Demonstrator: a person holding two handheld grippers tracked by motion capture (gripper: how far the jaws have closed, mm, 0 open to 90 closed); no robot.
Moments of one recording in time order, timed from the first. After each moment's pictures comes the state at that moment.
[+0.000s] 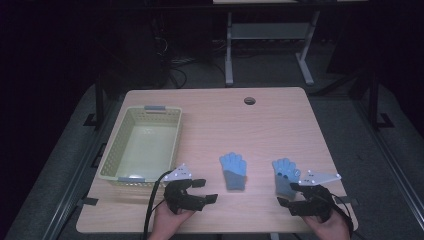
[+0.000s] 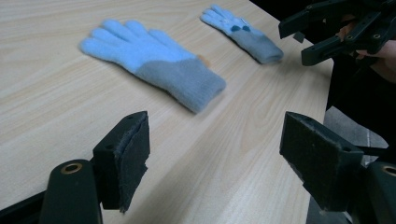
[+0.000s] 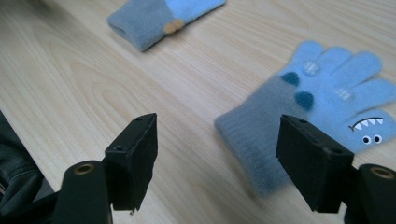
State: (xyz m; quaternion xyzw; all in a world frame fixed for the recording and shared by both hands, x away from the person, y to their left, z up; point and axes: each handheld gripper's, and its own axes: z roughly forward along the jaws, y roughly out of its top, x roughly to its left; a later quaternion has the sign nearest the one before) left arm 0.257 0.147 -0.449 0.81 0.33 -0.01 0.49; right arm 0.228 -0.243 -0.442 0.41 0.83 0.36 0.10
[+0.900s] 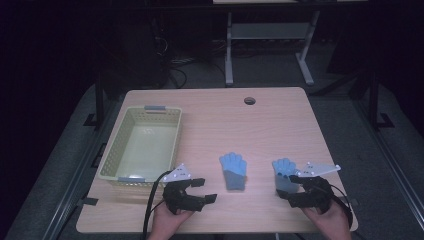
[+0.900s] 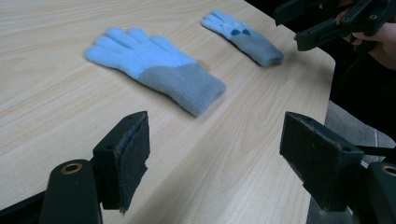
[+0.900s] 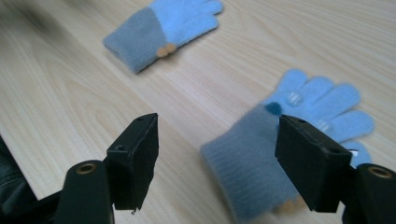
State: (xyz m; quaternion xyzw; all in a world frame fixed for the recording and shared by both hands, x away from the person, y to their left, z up) left arm 0.255 0.150 -0.445 0.81 0.32 0.00 0.50; right arm 0.245 -0.242 -0.428 0.40 0.83 0.37 0.11
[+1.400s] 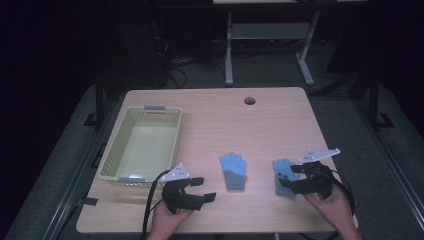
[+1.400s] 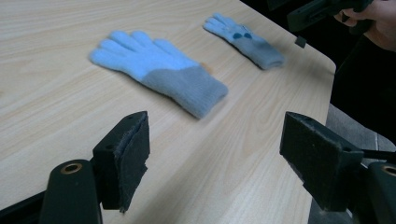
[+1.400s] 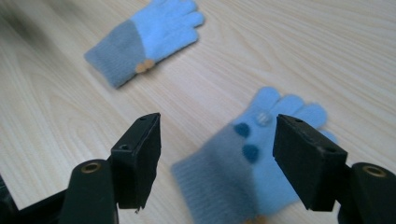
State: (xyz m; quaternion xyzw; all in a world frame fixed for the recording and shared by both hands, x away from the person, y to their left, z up) left arm 0.256 0.153 -0.444 0.80 0.33 0.00 0.50; right arm 0.276 -0.249 -0.411 0.40 0.84 0.35 0.10
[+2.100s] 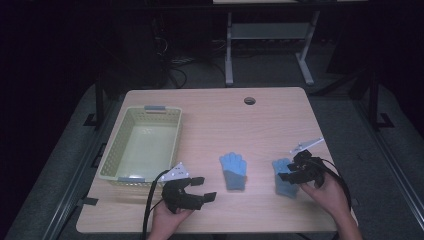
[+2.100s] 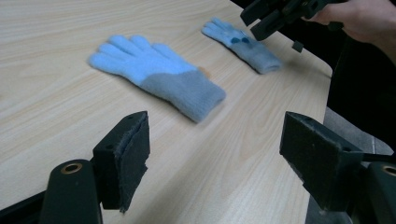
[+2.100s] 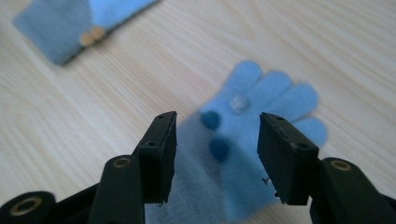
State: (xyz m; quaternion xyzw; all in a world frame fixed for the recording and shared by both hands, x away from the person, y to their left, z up) left arm 0.256 0.151 -0.444 0.80 0.33 -0.01 0.51; right arm 0.313 -0.245 -0.428 0.42 0.87 0.26 0.07
